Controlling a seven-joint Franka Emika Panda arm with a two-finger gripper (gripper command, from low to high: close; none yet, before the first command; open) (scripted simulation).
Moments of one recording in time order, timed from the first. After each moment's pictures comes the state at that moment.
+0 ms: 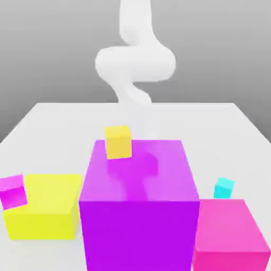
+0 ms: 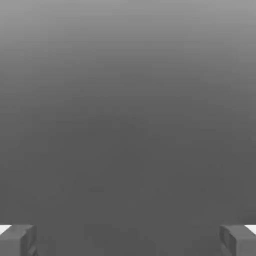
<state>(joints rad) 0.01 -0.73 0.05 -2.35 0.02 2.35 0.89</state>
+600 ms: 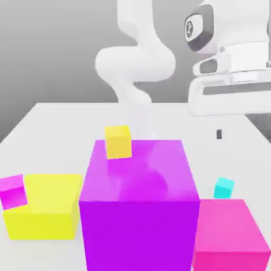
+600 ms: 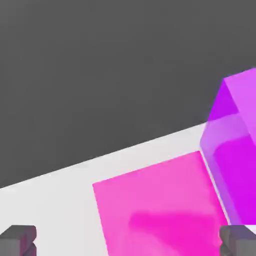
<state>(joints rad) 0.05 -0.28 0.51 -2.67 0.13 2.68 1.60</state>
